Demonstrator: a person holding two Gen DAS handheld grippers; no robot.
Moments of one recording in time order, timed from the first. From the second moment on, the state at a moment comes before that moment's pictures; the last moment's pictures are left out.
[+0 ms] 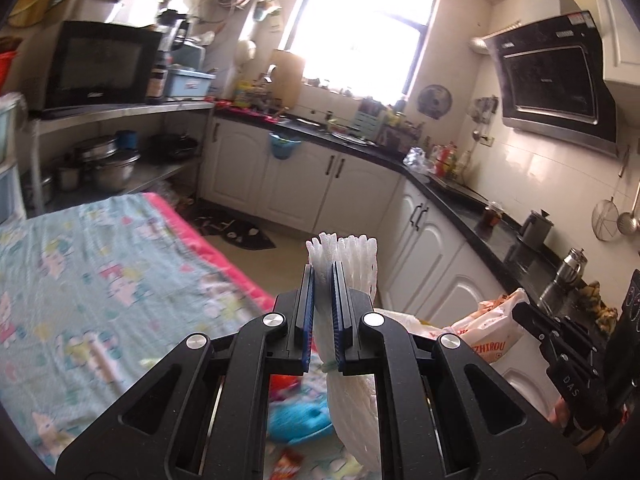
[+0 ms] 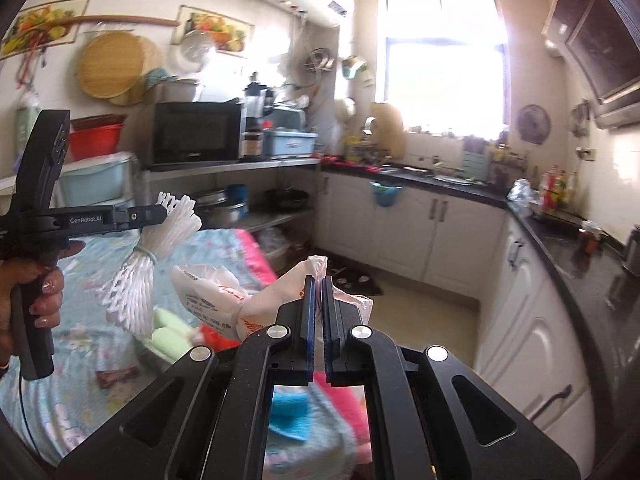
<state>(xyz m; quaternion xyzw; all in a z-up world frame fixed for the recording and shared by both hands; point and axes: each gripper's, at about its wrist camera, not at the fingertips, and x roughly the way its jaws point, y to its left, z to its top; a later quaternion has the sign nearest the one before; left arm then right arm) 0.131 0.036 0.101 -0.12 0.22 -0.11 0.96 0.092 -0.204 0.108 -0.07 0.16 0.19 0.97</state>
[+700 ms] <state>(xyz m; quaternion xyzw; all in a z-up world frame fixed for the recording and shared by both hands) 0.226 -0.117 0.108 -0.07 0.20 -0.18 0.96 0.128 -0.325 0.093 -0.03 0.18 0.00 0.98</state>
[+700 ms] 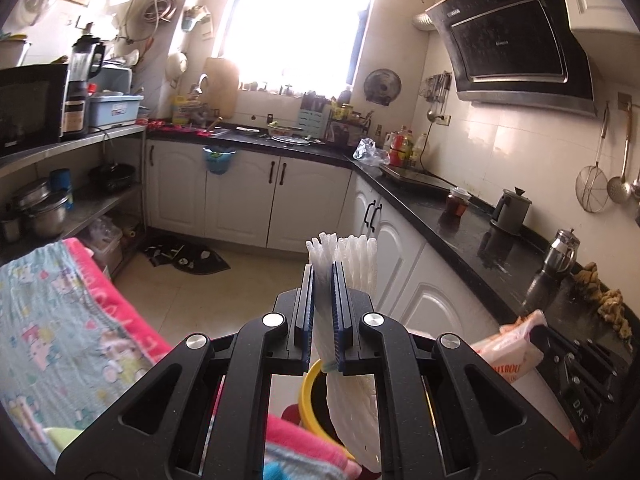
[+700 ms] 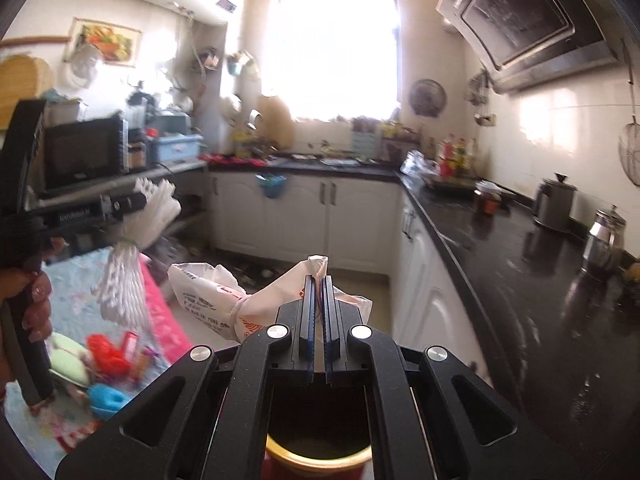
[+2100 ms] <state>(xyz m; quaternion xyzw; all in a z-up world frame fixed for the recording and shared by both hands) 0.281 -0.139 0.000 -0.10 0.31 -0.16 0.93 0.189 -0.343 -0.009 -0.05 0.29 -0.05 0.95</state>
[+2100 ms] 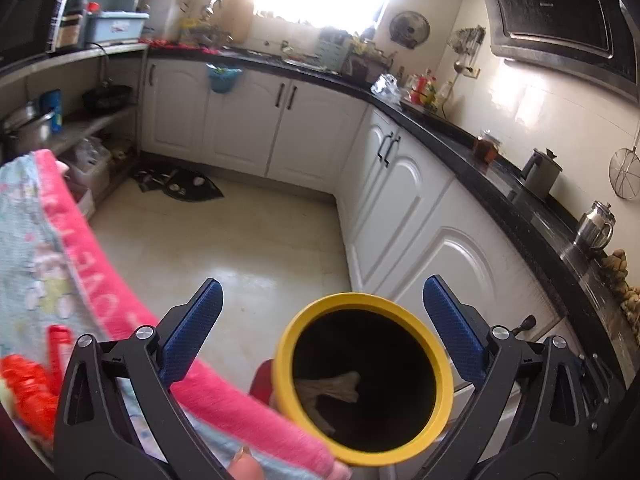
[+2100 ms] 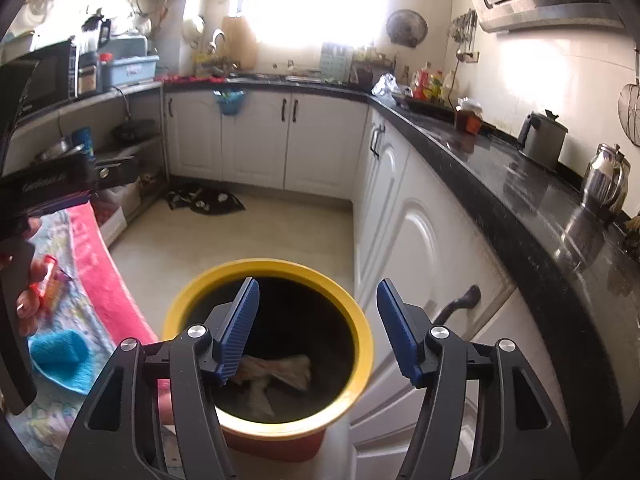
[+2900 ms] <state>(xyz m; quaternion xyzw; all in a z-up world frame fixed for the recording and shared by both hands) 0.158 -0.008 0.038 -0.09 0.24 -0.05 0.96 0.134 -0.270 0.049 -0.03 0.22 0.06 0.97</state>
